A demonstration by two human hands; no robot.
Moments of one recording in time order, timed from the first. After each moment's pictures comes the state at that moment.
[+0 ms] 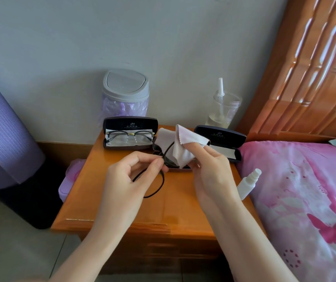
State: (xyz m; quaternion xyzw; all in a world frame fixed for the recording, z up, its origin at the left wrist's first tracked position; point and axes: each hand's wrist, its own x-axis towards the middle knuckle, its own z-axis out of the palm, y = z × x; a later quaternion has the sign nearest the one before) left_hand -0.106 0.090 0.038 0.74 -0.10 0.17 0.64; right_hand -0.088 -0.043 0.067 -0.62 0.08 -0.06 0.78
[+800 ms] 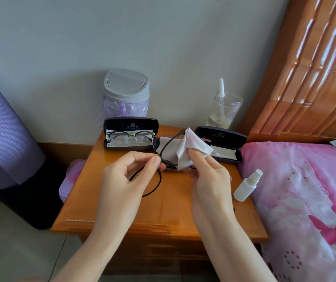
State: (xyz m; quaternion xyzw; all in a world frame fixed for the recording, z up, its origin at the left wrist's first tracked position) left_hand -0.107 0.090 0.040 0.72 -0.06 0.19 0.66; right_hand -0.098 -0.032 0.057 -0.59 0.12 -0.11 0.79
